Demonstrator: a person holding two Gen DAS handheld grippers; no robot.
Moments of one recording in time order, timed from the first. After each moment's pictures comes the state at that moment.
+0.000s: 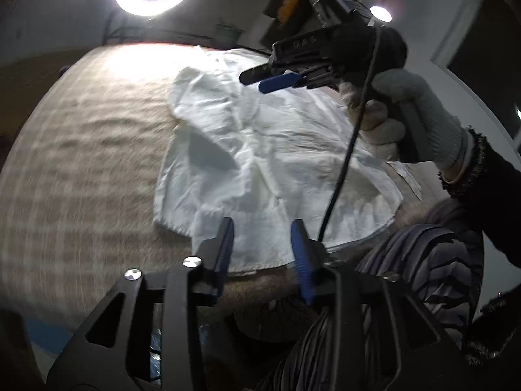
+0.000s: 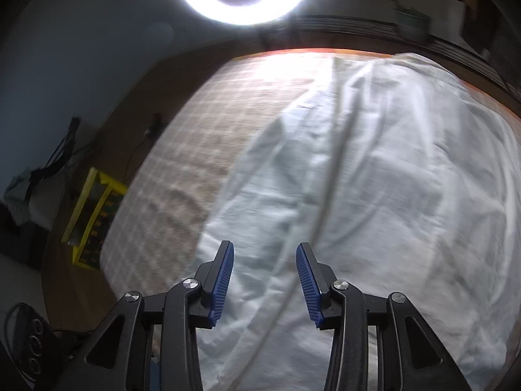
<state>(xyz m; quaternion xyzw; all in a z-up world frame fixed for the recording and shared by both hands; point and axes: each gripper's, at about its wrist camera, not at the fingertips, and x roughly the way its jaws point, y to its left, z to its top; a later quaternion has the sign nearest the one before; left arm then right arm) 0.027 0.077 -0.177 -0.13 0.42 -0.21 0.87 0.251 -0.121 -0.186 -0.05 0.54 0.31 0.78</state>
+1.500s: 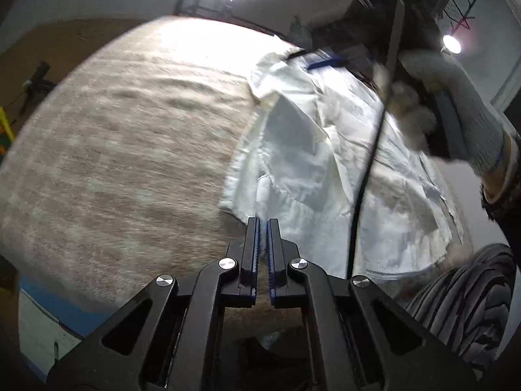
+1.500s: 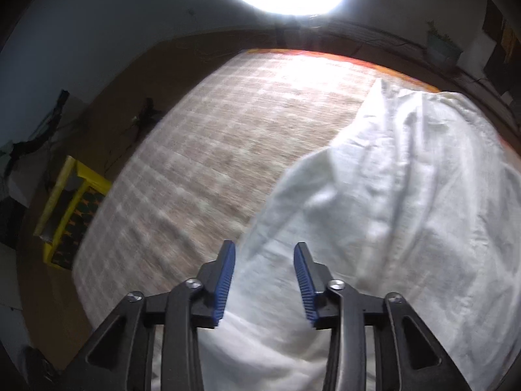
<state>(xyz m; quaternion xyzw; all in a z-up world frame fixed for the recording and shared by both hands) 0.042 0.110 -0.218 -0.17 0.43 -0.07 0.88 0.286 -0.065 -0.211 -0.13 0.52 0.26 0.81</state>
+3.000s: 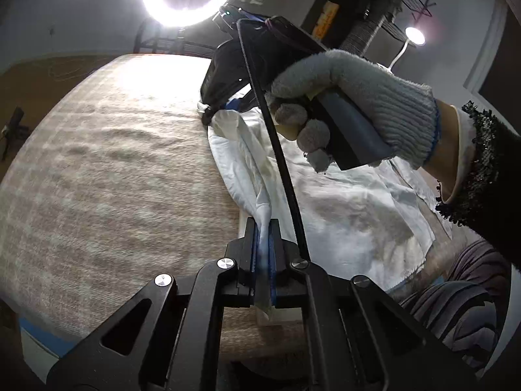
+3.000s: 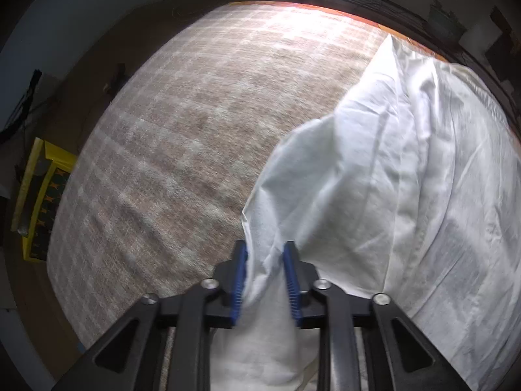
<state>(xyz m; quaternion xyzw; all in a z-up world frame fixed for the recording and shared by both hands) 0.056 0.049 -0.184 -0.13 0.38 -0.14 0.90 0.310 -0.034 -0.256 -0.13 0.60 0.24 0.76</state>
